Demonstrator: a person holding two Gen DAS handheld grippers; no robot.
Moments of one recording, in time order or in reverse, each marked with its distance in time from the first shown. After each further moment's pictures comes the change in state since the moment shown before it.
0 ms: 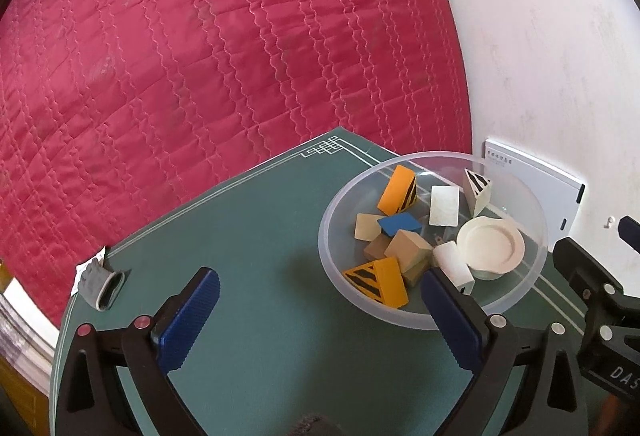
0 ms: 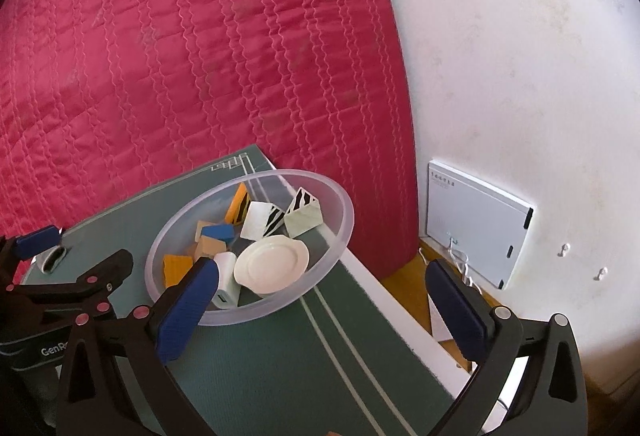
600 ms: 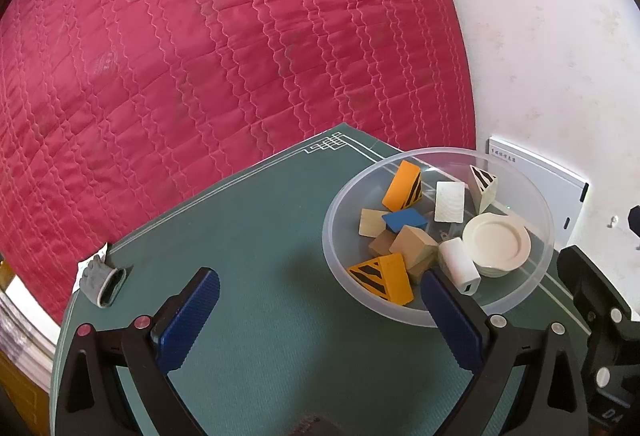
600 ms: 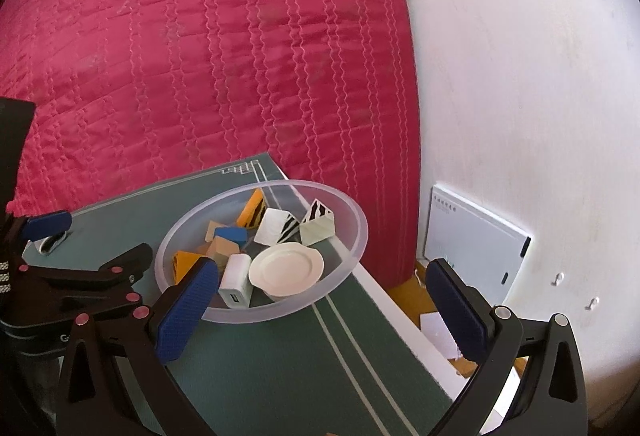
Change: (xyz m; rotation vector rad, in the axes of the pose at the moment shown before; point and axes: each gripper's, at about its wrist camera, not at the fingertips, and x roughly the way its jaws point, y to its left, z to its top) left arm 0.003 0.000 -0.003 -0.002 0.009 0.008; right arm -0.013 0.021 -0.002 -0.099 -0.065 -0.003
